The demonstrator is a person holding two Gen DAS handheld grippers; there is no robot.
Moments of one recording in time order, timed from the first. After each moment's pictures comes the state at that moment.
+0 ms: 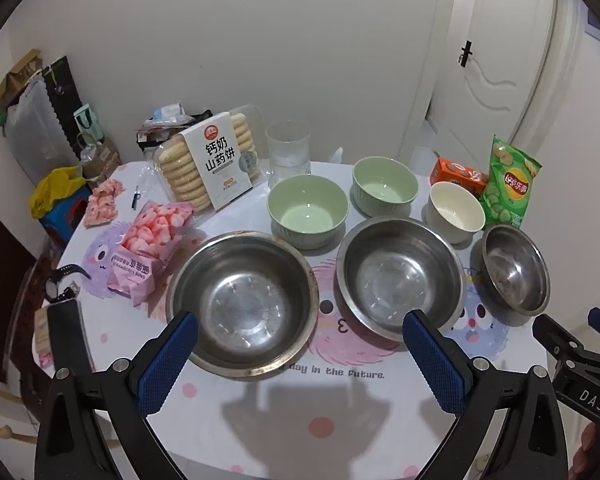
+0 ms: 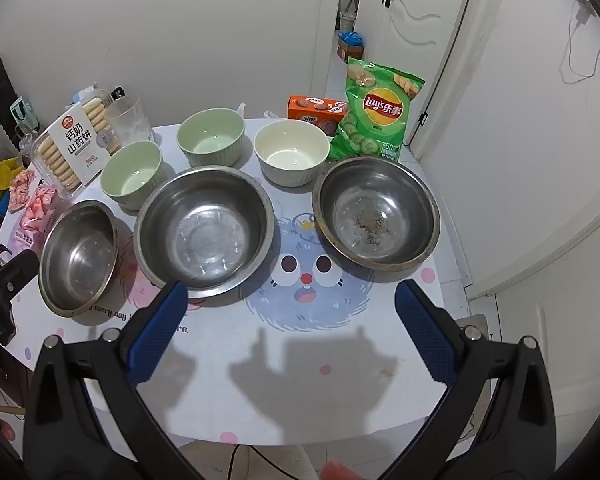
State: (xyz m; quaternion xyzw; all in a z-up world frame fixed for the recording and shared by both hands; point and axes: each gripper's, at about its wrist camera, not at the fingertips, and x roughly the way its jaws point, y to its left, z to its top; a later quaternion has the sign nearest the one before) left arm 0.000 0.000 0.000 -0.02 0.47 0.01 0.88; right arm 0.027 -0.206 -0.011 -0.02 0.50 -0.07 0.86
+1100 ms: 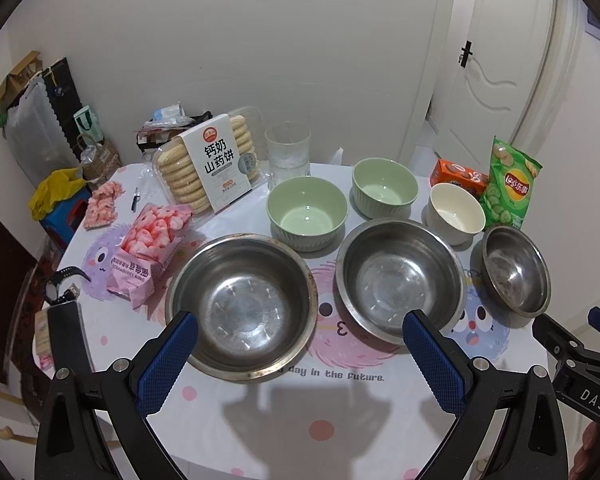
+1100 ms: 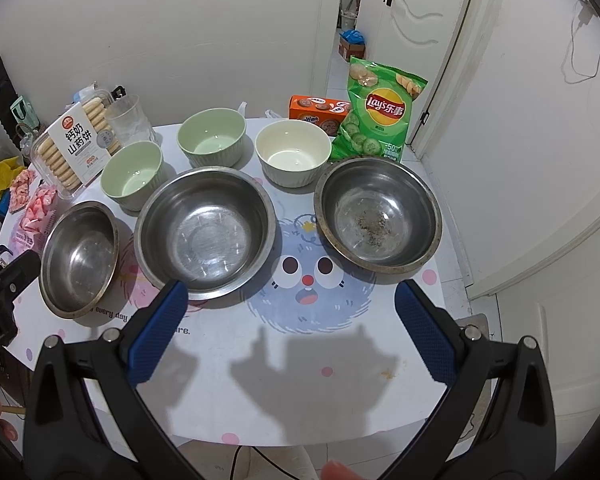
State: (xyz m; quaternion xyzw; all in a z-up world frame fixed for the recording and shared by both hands) left arm 0.007 0.001 0.000 -0.02 0.47 0.01 0.88; right arm 0.032 -0.206 -0.012 -0.01 0.50 -0.06 0.86
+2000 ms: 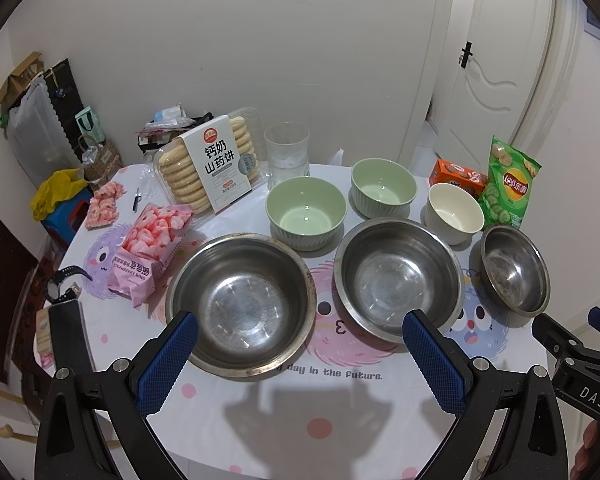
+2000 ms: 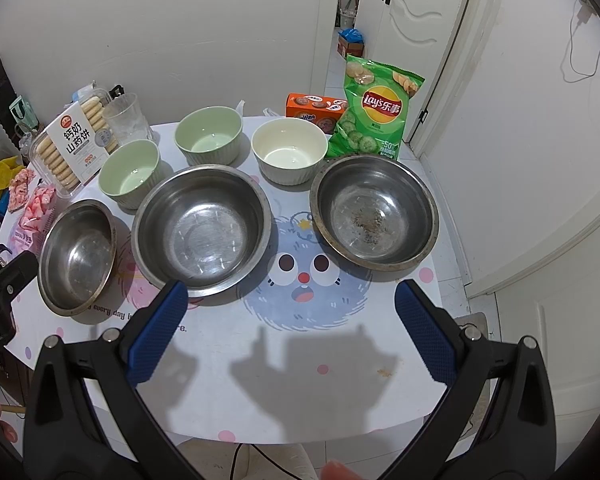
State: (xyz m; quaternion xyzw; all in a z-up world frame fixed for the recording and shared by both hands) left arm 0.006 0.001 0.000 -0.02 0.47 0.01 0.88; right arm 0.030 -0.209 -0.013 -0.01 0.50 -0.06 0.86
